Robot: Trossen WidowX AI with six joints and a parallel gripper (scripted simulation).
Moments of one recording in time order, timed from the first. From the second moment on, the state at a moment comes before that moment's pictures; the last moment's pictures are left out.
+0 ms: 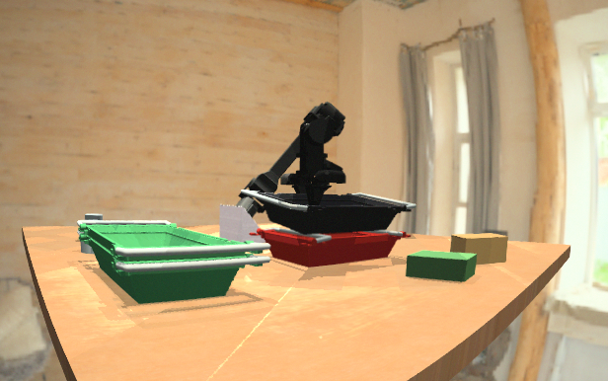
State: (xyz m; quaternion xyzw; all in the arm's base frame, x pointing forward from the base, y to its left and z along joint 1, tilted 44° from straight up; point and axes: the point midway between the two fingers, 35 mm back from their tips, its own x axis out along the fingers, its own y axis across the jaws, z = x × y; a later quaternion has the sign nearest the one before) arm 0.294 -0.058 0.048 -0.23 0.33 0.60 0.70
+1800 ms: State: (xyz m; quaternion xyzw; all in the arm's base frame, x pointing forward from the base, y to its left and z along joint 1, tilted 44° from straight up) arm 0.293 -0.050 0.044 -0.23 0.33 0.59 0.70
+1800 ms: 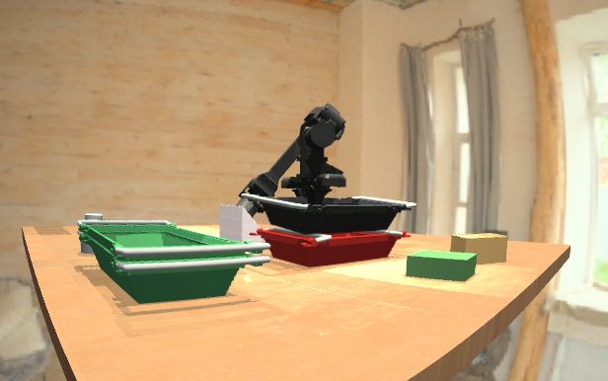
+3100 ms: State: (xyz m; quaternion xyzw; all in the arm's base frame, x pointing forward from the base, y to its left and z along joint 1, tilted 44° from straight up) arm 0.293 -0.049 0.043 -0.23 0.33 0.60 0.70
